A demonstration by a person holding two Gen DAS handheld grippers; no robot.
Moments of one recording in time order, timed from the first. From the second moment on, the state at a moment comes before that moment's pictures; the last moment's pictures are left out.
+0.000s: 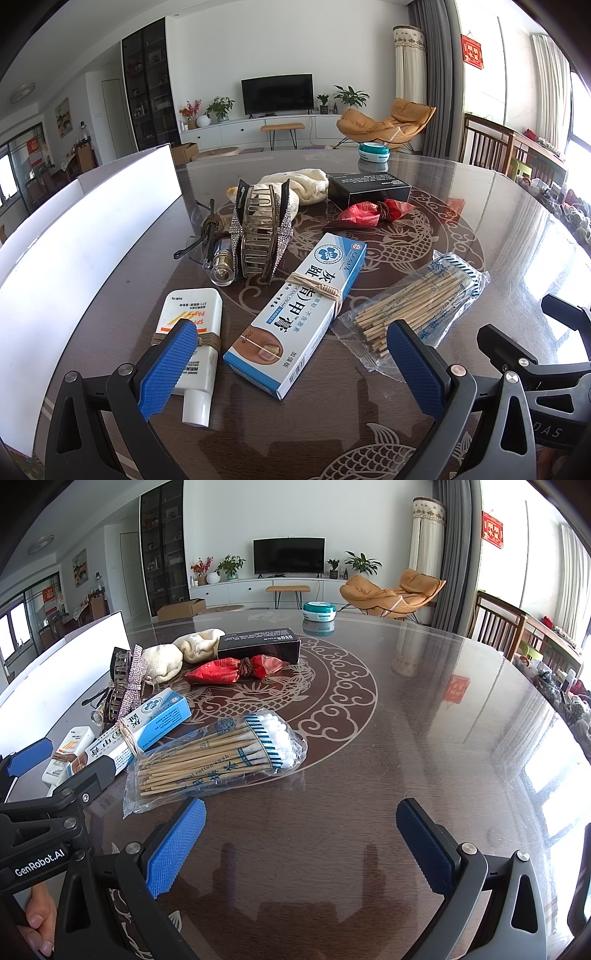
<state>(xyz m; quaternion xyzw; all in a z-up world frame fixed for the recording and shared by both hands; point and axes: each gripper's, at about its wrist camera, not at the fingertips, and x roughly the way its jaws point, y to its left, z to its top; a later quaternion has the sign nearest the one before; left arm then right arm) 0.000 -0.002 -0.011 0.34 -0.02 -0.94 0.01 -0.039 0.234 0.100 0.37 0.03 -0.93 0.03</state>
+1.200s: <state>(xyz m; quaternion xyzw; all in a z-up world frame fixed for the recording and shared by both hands) 0.002 -0.003 -0.011 0.34 -0.02 -0.94 0.01 -0.036 0.231 0.100 0.37 0.03 -0.93 0.03</state>
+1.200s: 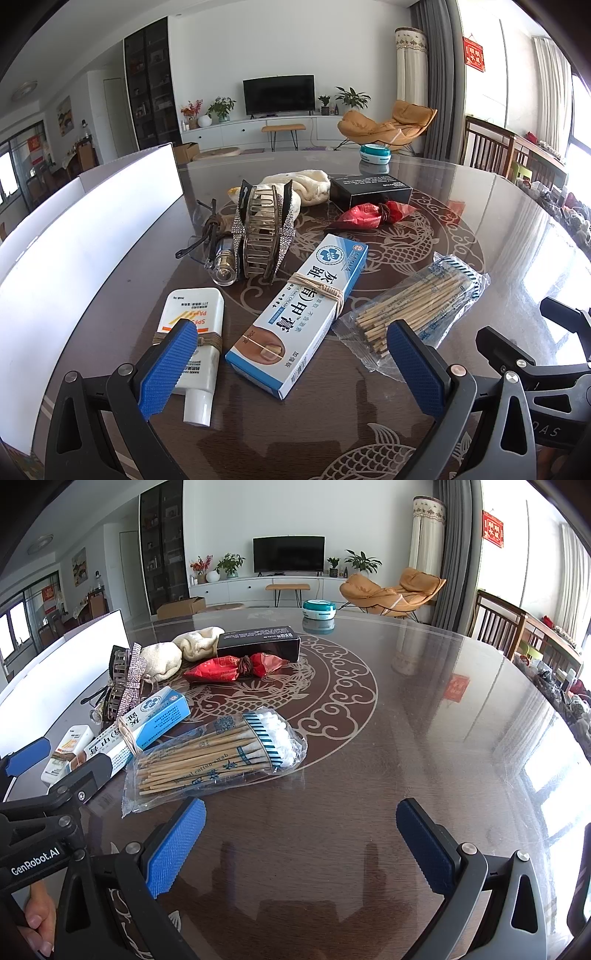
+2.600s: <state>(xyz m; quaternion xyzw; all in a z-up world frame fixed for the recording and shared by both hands) -0.024 -0.072 -0.040 0.47 -0.02 -0.88 -0.02 -0.041 0.231 0.097 0.39 0.02 -0.92 0.05</state>
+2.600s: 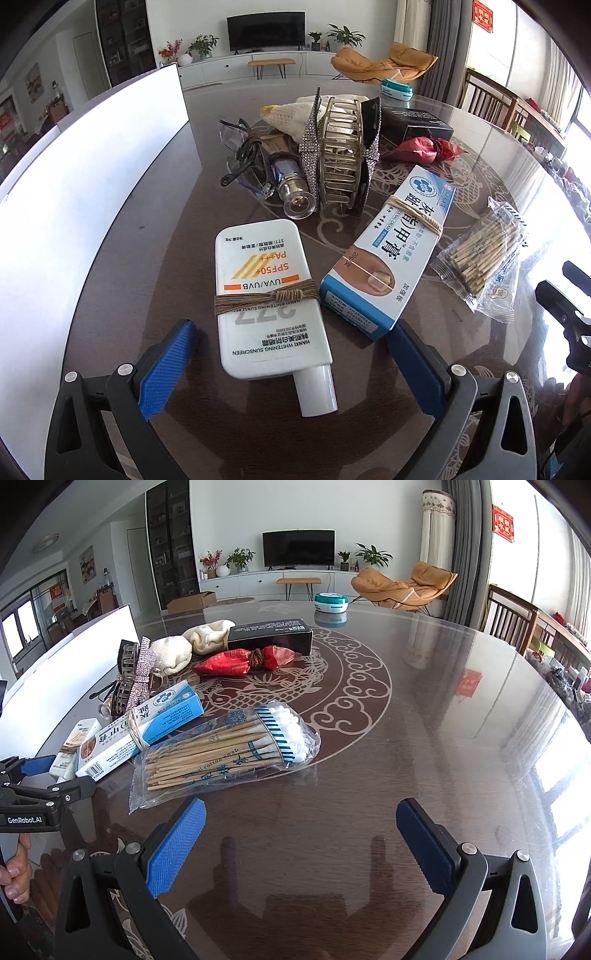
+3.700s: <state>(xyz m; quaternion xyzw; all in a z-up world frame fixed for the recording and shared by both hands) -0.038 -0.087 -0.040 0.46 -0.01 -0.89 0.00 -0.047 0.227 0.091 0.41 0.03 -0.91 0.07</state>
